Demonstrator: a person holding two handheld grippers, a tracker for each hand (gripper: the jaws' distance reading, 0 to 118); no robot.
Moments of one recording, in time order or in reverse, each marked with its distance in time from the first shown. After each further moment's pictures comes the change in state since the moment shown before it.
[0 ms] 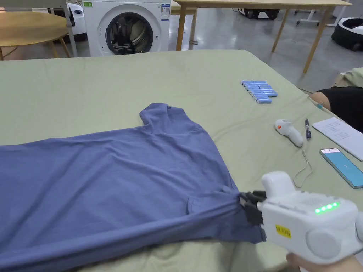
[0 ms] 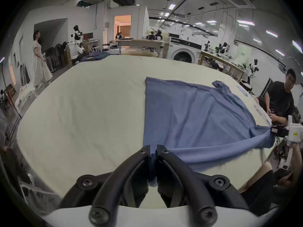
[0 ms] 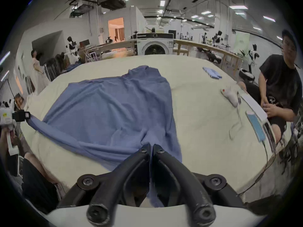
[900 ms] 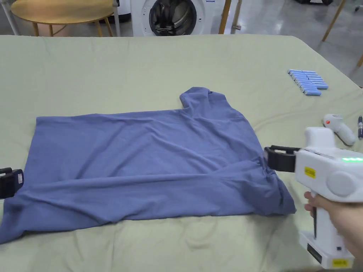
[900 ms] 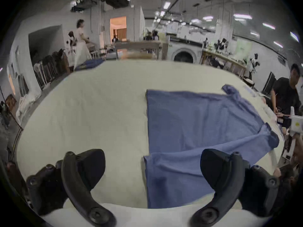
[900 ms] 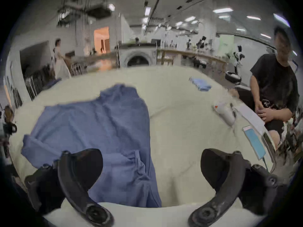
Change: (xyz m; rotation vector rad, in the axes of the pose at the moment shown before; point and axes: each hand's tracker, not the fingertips) left arm 0.001 0.041 -0.040 0.072 0.037 -0.075; right arm 0.018 0.044 -0.039 0.189 -0.137 -0.101
